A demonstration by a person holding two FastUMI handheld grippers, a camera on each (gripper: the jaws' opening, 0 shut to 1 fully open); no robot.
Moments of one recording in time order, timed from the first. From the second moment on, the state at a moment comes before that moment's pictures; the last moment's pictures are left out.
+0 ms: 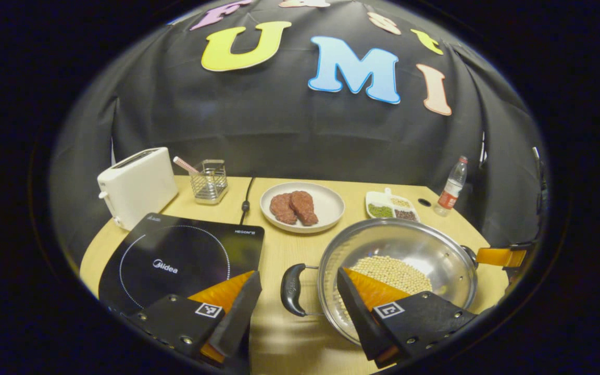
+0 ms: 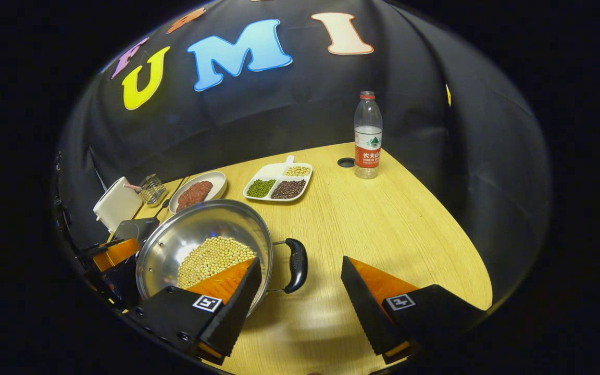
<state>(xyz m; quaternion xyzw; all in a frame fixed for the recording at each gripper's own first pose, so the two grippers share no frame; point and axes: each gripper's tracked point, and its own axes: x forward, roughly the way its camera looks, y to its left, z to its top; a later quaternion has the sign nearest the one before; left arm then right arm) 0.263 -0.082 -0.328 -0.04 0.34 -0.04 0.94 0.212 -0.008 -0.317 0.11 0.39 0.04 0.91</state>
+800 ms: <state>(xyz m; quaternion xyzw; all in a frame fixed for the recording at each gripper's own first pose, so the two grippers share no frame) 0.272 -0.096 -0.378 -0.04 0.39 -0.04 0.92 0.228 0.012 -0.349 0.11 0.42 0.04 0.90</state>
